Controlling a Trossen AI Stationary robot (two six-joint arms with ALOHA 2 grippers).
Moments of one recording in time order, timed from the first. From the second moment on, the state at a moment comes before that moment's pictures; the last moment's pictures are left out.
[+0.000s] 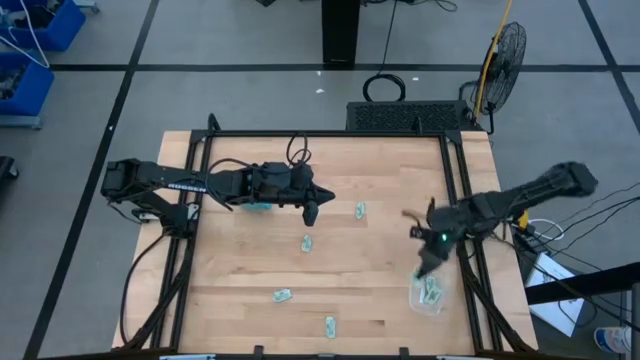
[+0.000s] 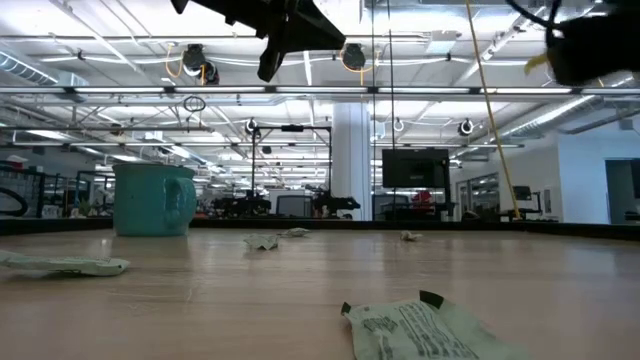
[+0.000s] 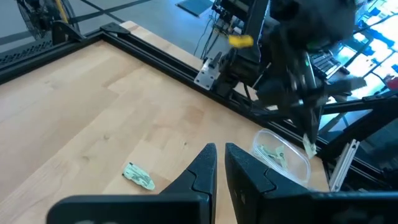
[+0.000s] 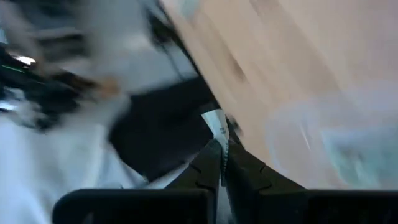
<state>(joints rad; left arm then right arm) 0.04 1.48 1.08 0.07 -0.04 -0.47 0.30 0.76 0.45 -0.36 -0.59 1.40</state>
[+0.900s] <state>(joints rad) 0.05 1.48 1.08 0.07 -0.04 -0.42 0.56 0.93 0.45 -0.46 -0.26 1.30</state>
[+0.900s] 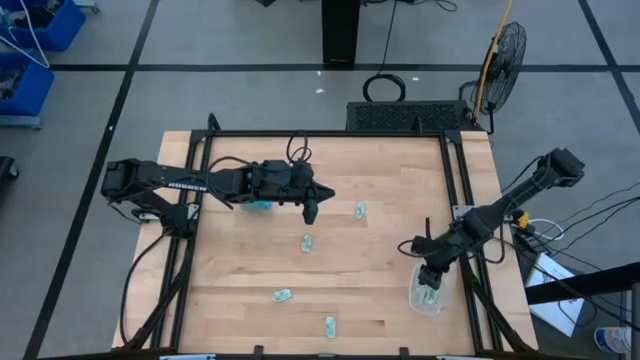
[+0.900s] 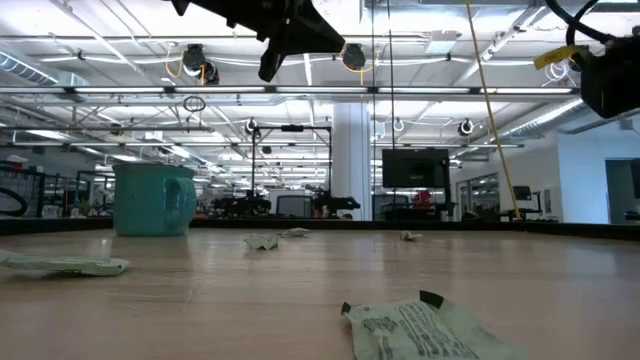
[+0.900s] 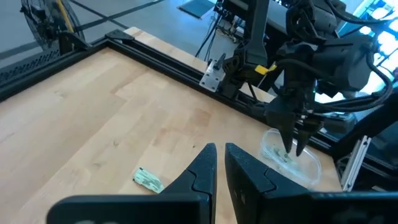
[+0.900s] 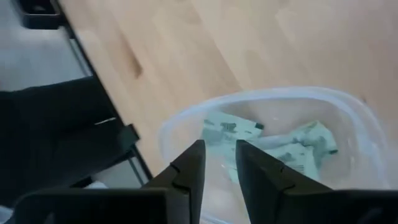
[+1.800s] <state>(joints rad) 0.05 1.44 1.19 -0.16 -0.03 -0.29 0.07 1.11 0.95 -0.04 0.00 0.15</state>
